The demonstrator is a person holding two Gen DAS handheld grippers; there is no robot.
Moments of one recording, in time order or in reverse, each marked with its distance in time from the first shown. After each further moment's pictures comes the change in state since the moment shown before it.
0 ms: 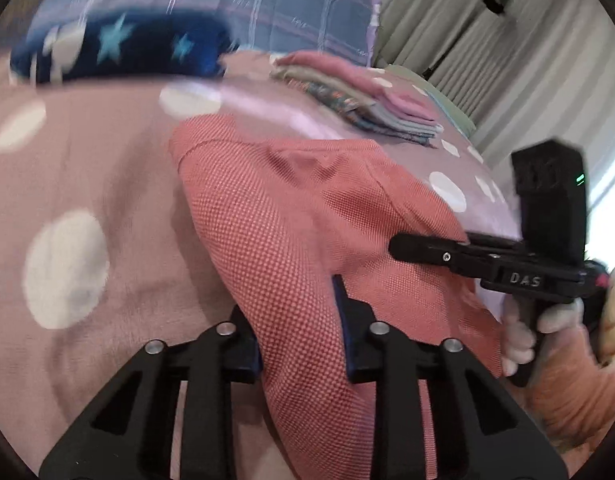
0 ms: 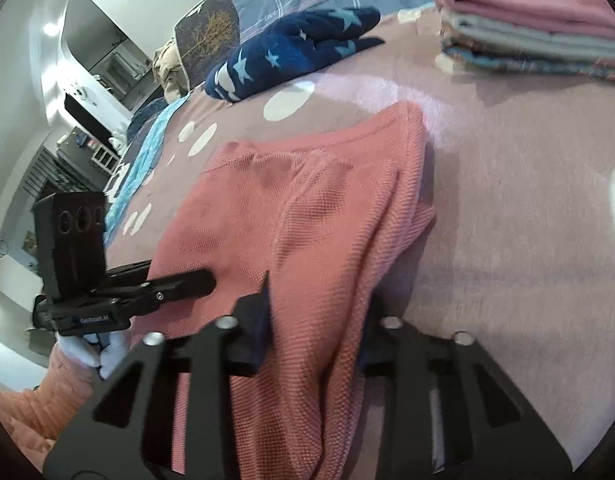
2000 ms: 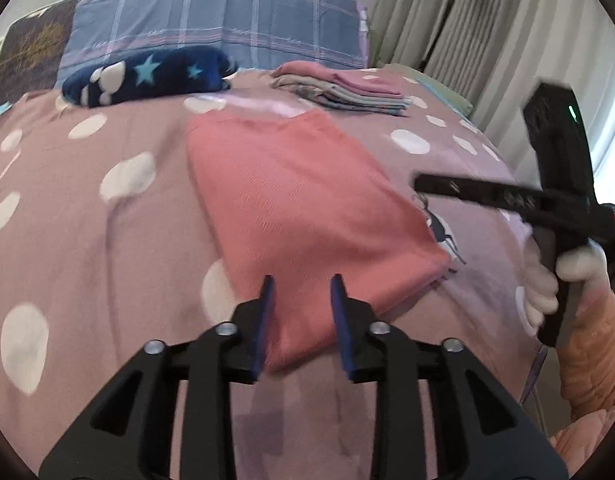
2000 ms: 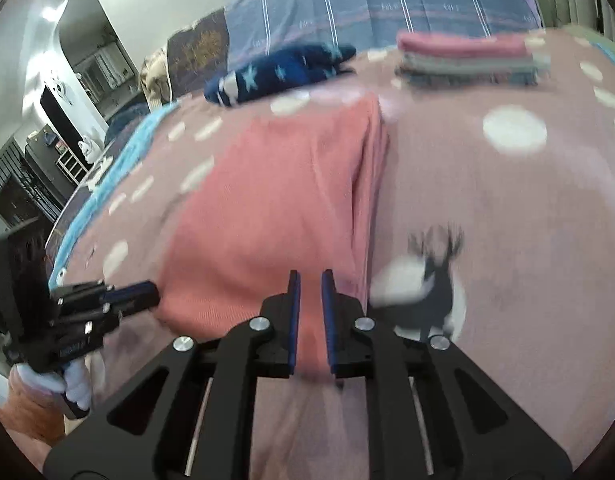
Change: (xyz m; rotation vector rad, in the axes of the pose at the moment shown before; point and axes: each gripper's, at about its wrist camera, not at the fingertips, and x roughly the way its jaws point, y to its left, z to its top) left arm -0.075 -0.058 -0.096 0.092 -0.055 0.137; right arm -0.074 0.043 -0.076 -0.035 -0.133 -0.157
